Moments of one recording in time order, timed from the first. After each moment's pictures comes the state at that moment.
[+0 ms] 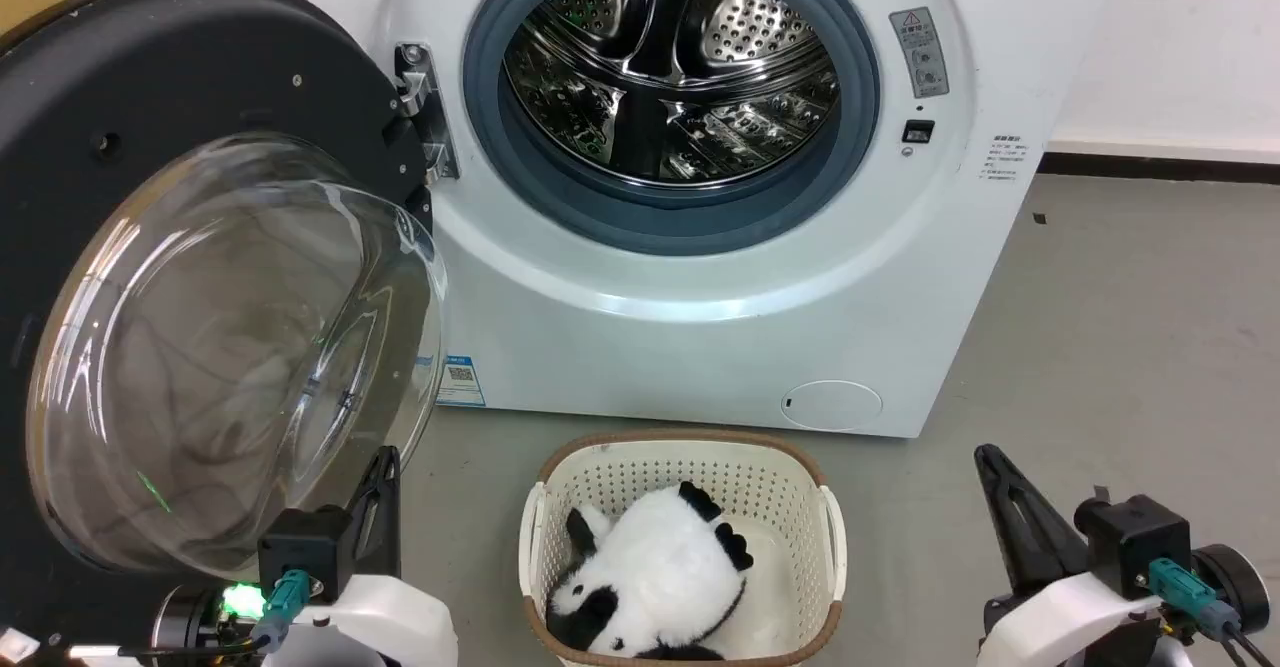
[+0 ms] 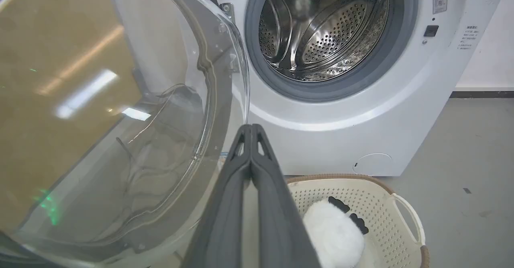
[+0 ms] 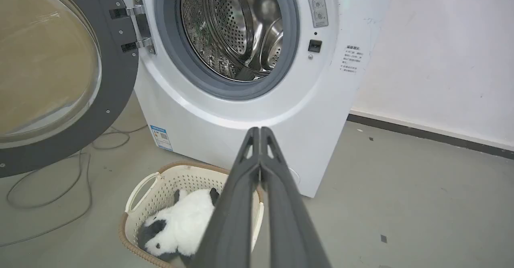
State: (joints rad) left arm 0.02 0.05 0.00 0.00 0.00 0.00 0.00; right arm 0.01 -0.05 0.00 0.00 0.01 0.13 0.00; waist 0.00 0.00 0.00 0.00
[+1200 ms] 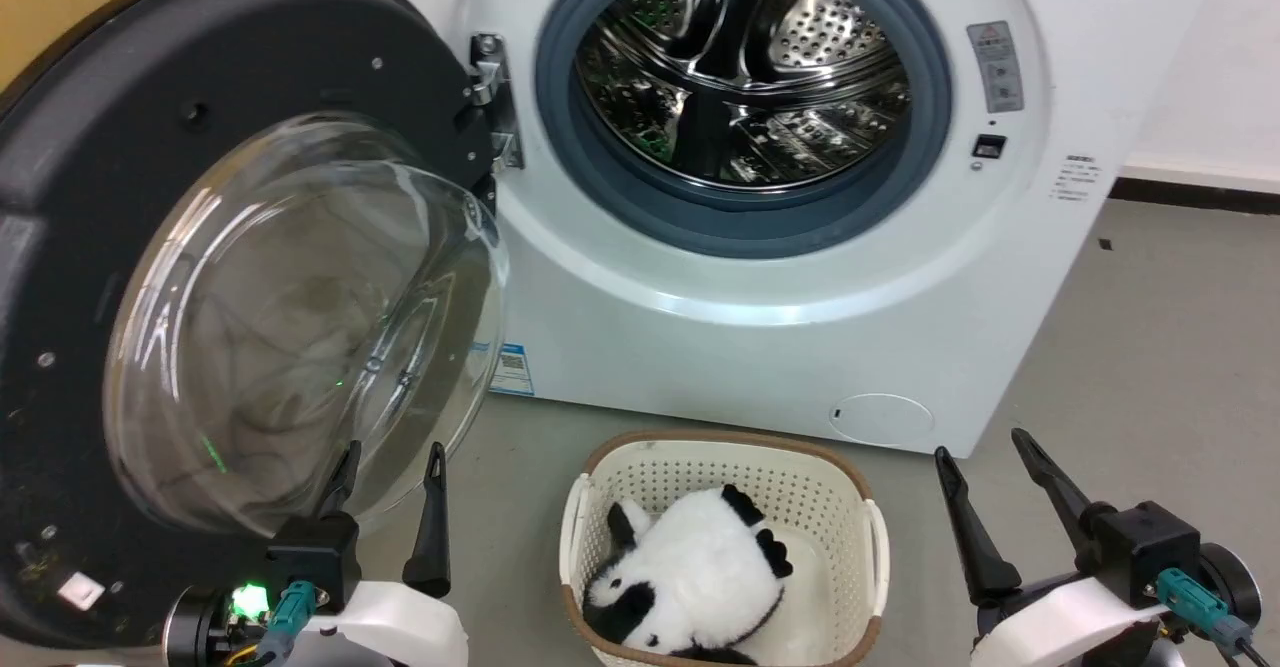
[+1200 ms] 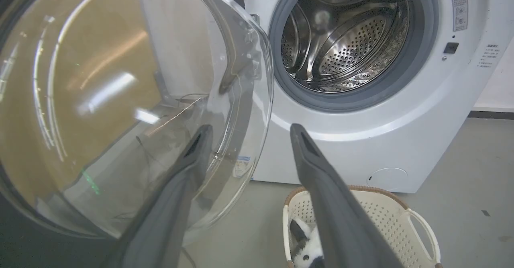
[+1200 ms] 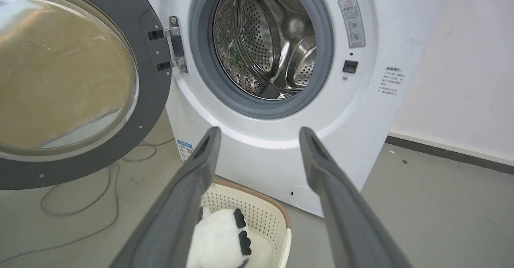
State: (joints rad) left arm 0.02 0.05 -0.02 0.01 -0.02 0.01 -0.06; right arm 0.02 -0.06 0.02 0.01 0.05 0.13 -0.06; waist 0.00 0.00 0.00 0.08
